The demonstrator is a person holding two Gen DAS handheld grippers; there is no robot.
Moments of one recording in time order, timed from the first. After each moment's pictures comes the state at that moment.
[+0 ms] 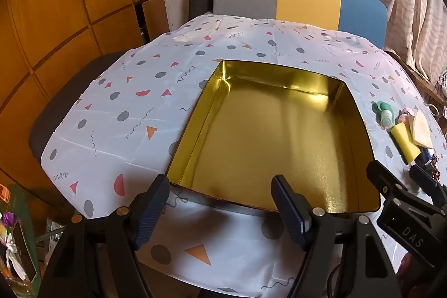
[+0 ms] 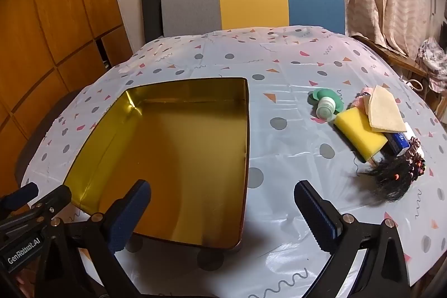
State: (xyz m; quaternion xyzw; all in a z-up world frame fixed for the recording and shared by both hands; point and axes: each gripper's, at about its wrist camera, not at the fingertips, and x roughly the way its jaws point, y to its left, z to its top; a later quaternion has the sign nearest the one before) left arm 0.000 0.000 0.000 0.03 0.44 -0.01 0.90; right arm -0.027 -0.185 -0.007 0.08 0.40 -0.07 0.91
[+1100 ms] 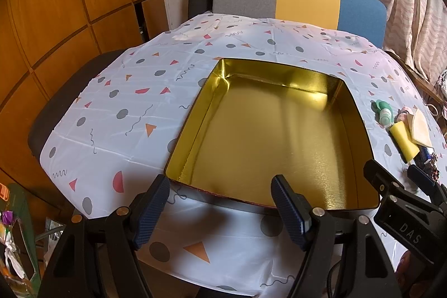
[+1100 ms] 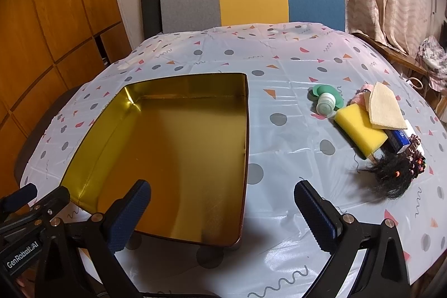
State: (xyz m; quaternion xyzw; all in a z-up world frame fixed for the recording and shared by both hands) left arm -0.003 0.001 -0.001 0.03 0.44 -0.01 0.90; right arm -0.026 -0.185 -0.010 0.08 0.41 -0.07 0.91
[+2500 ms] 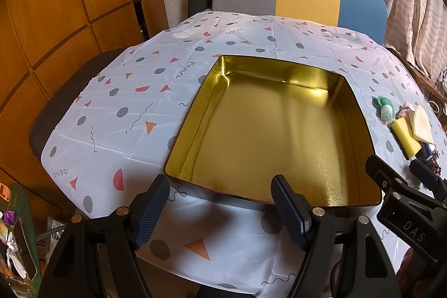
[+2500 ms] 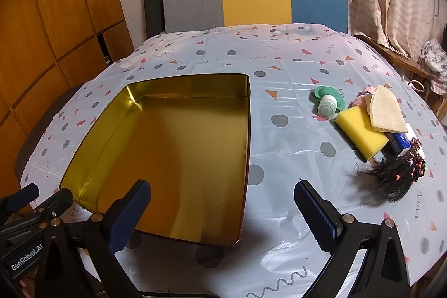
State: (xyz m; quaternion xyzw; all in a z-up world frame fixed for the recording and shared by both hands) left arm -0.003 -0.002 -0.005 0.03 0.44 -0.01 0.90; right arm -0.026 -0.184 -0.008 0.07 0.40 -0.07 0.91
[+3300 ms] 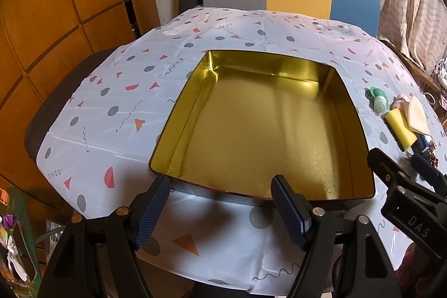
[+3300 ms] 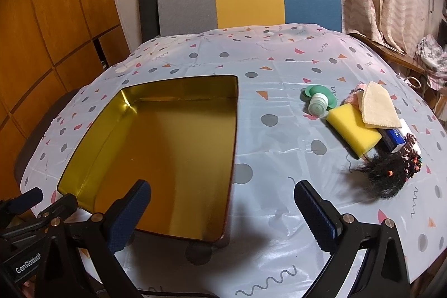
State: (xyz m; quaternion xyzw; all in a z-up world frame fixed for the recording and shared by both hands) left arm -0.007 -0.018 -0.009 0.04 0.45 -0.03 0.89; right arm -0.035 -0.198 -0.005 0.08 0.40 -0.08 0.91
